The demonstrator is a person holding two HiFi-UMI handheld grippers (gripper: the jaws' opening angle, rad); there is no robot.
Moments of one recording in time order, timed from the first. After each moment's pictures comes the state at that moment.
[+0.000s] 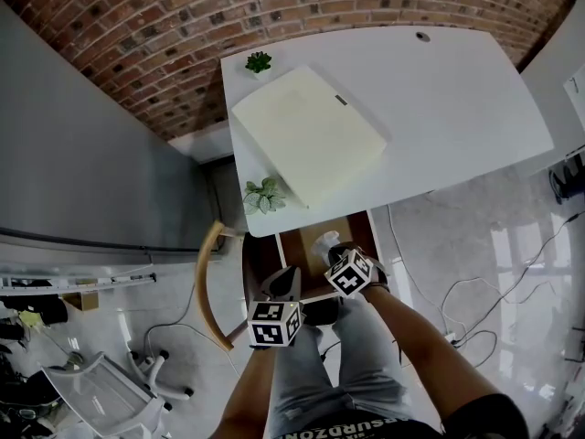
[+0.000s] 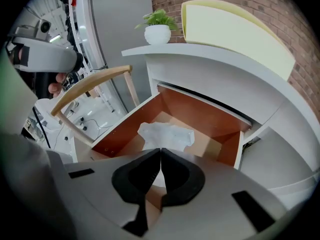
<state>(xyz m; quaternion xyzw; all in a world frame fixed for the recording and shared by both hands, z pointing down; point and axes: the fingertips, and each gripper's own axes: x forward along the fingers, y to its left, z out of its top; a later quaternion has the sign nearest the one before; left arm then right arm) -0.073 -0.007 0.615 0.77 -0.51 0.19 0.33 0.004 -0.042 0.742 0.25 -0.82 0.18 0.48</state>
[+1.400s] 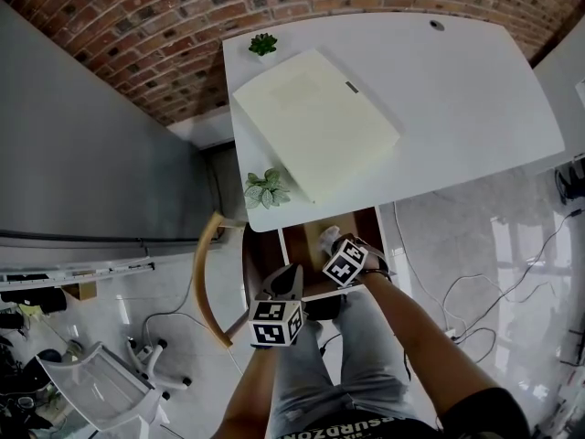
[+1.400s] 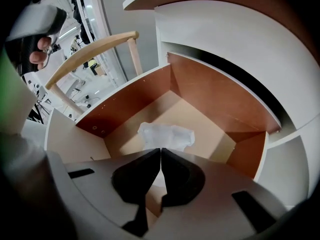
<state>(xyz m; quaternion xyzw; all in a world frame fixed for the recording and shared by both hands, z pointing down) -0.079 -0.006 0.640 0.75 -0.52 0.19 0.35 0.000 -0.041 0.809 0.18 -0.79 0.15 0.57</state>
